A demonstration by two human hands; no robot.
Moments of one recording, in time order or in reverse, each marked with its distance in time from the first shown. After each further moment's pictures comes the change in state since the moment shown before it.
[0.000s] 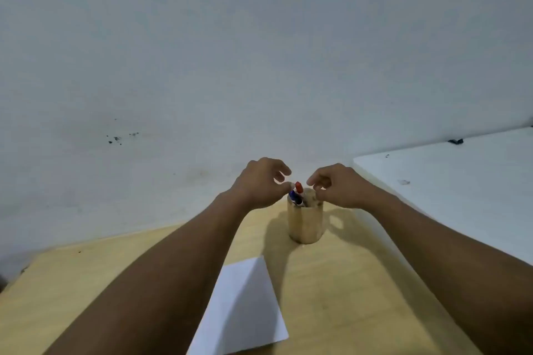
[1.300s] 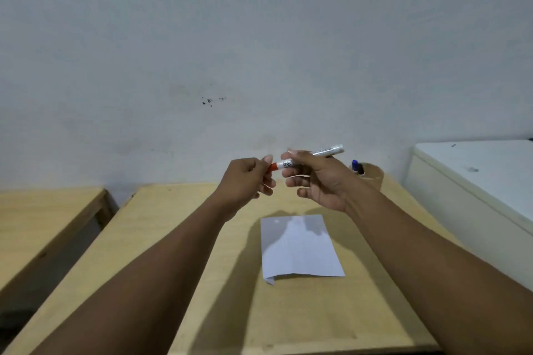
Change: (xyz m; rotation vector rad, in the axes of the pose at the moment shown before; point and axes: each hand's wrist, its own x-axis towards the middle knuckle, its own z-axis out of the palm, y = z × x) left_hand -0.170 -0.069 -0.067 -0.632 0.242 -0.382; right_hand -0.071 -0.162 0.101 1.071 -0.343 0.103
